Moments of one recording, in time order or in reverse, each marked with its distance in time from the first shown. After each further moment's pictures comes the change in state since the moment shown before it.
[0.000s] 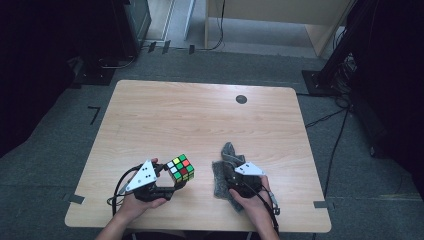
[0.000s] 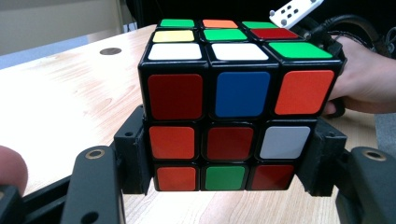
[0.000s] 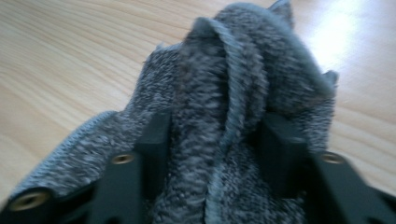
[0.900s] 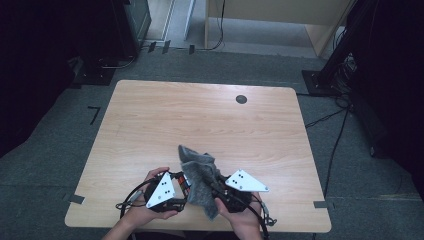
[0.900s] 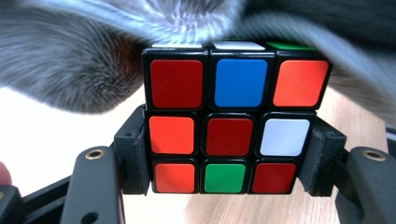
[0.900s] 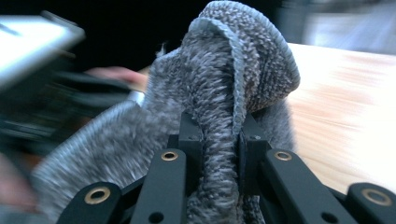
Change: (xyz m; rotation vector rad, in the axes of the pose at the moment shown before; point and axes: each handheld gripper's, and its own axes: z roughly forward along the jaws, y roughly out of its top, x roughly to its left) left arm -0.036 0.004 0.018 0.090 0.013 0.204; right arm 0.060 0.046 -0.076 -0.325 0.272 0.025
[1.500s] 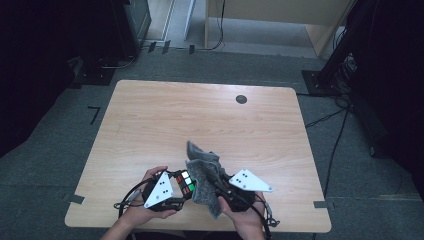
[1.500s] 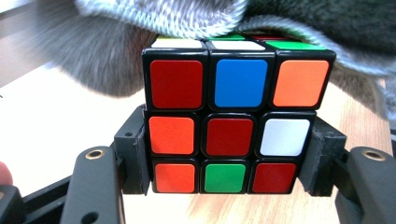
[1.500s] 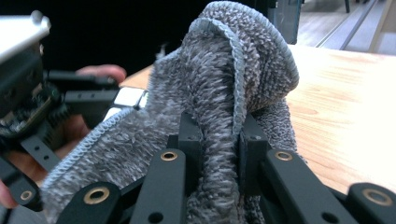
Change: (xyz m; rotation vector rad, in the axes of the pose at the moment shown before) left arm 0.002 0.002 -0.003 0.006 0.026 0.012; right arm -0.004 0.003 -0.008 -0.027 0.015 0.054
